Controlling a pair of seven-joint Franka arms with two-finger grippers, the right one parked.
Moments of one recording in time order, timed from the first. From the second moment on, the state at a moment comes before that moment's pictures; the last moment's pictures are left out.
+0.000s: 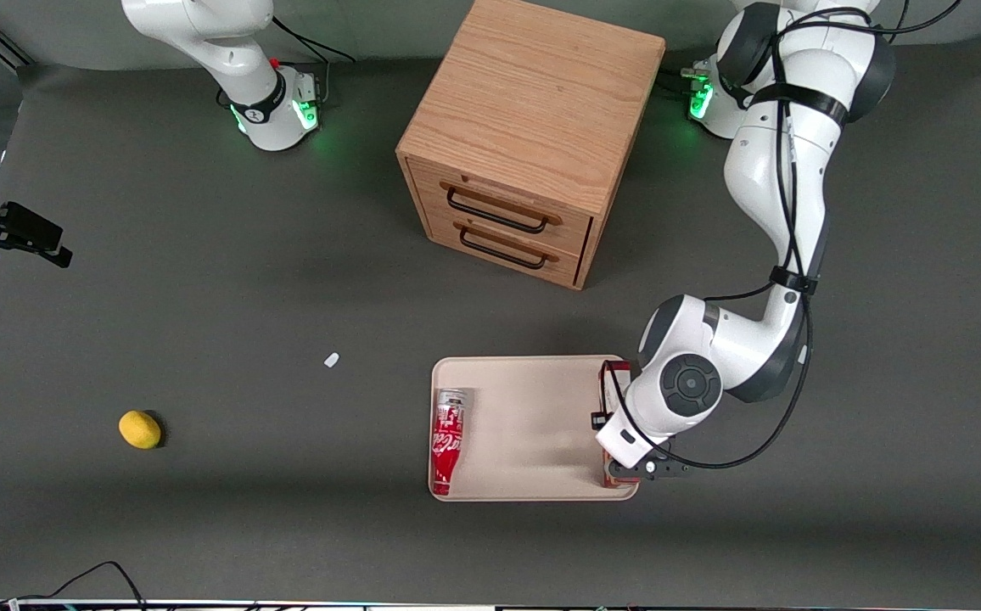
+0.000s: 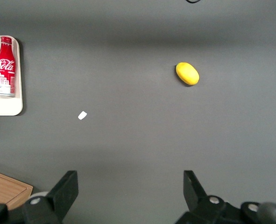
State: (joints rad) arm -0.32 0.94 -0.13 -1.11 0.06 2.09 -0.44
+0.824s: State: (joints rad) arm -0.32 0.94 -0.13 -1.11 0.07 2.09 -0.44
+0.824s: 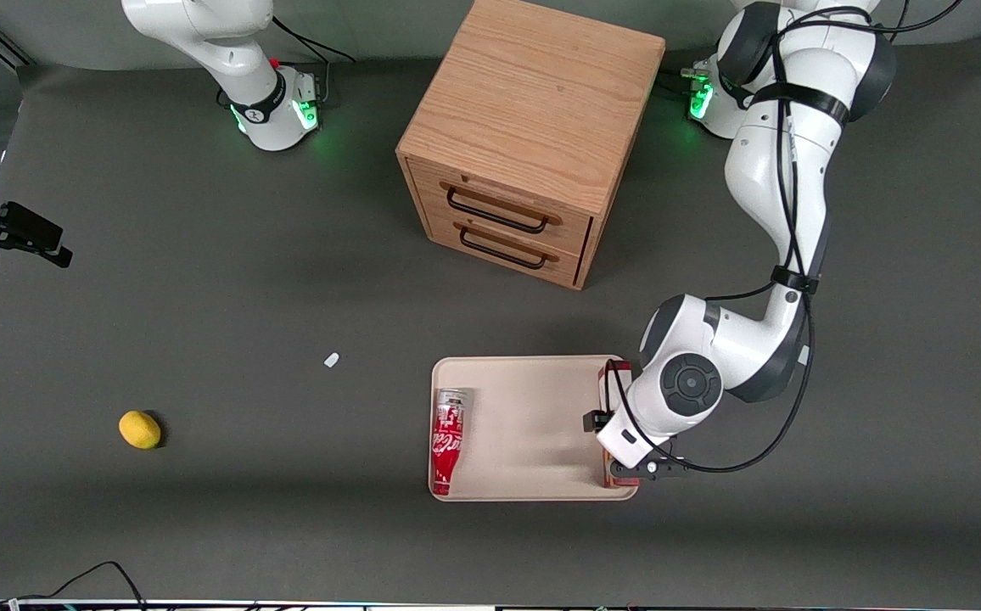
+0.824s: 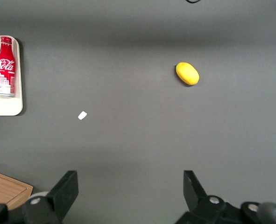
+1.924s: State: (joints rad) arm -0.17 0.53 -0.13 -1.34 0.00 2.06 -0.44
